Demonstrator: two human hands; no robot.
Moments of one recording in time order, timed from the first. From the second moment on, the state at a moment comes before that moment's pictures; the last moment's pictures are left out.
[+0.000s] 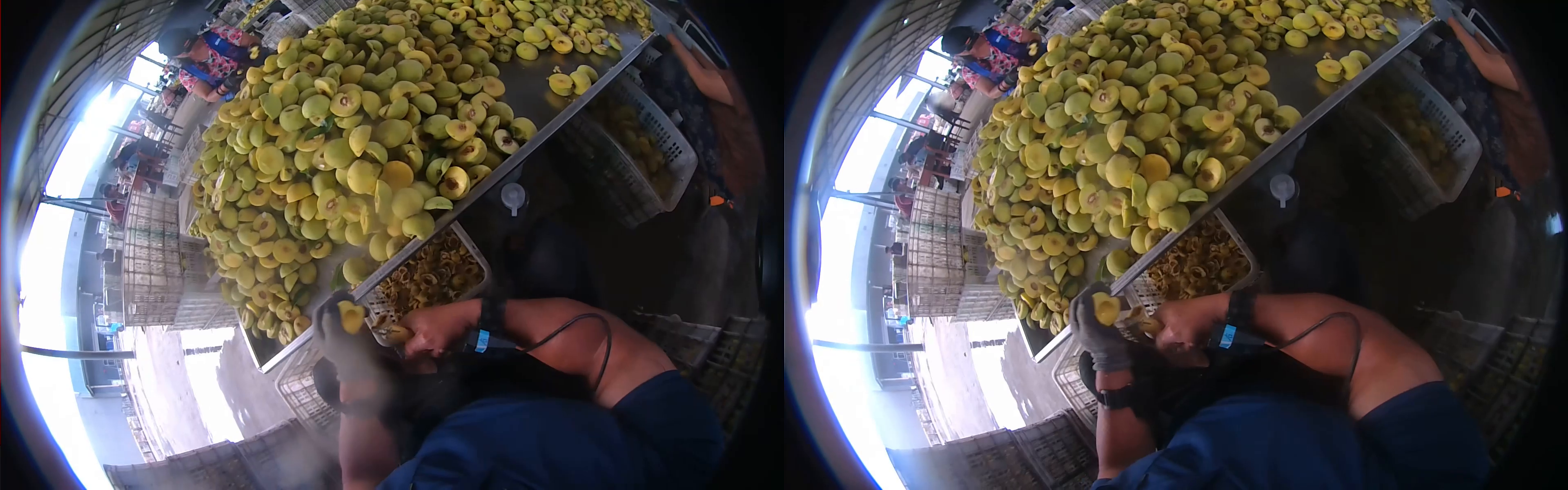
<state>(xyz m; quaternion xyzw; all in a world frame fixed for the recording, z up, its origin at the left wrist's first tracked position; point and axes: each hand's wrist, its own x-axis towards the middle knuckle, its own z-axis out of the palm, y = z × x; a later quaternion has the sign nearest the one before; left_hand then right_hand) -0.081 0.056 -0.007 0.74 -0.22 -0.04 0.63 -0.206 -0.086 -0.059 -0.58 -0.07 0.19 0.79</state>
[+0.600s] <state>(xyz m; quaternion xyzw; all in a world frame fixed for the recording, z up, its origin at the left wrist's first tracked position) 0.018 0.003 -0.030 0.90 -0.39 -0.04 0.18 -0.206 -0.079 -0.056 -0.70 0.09 0.05 0.71</state>
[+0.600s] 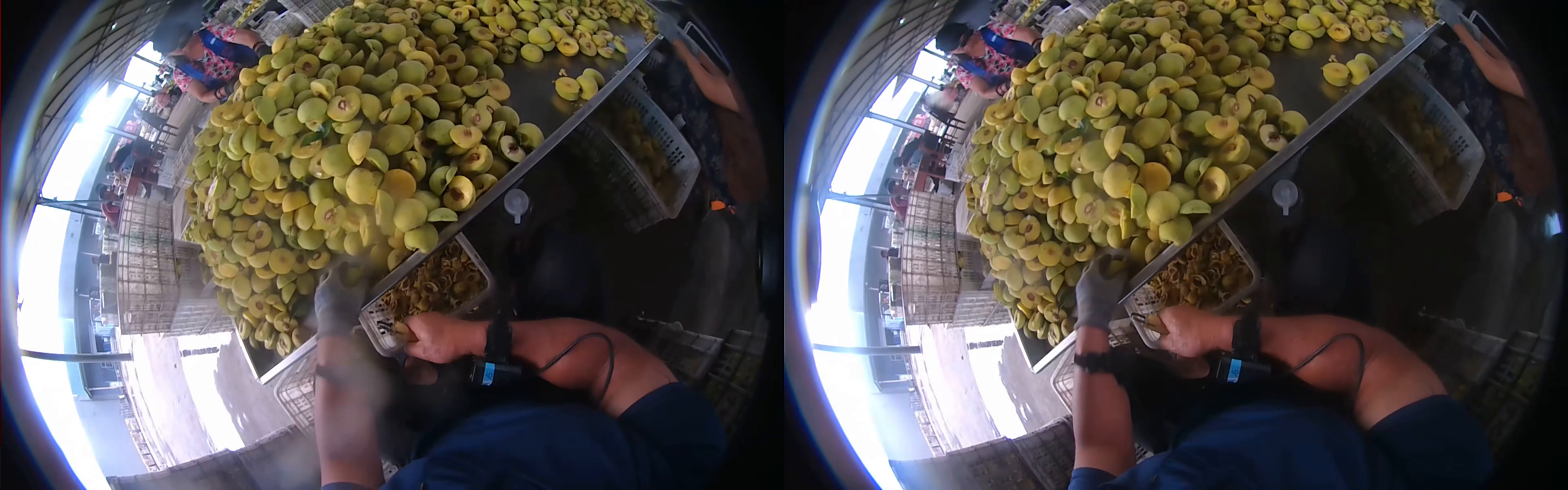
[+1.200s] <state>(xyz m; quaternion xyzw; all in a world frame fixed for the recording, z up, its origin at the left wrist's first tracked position) -0.083 0.021 0.020 0.84 -0.40 -0.05 0.37 -0.207 -0.096 -0.018 -0.70 0.10 -0.07 0.70</state>
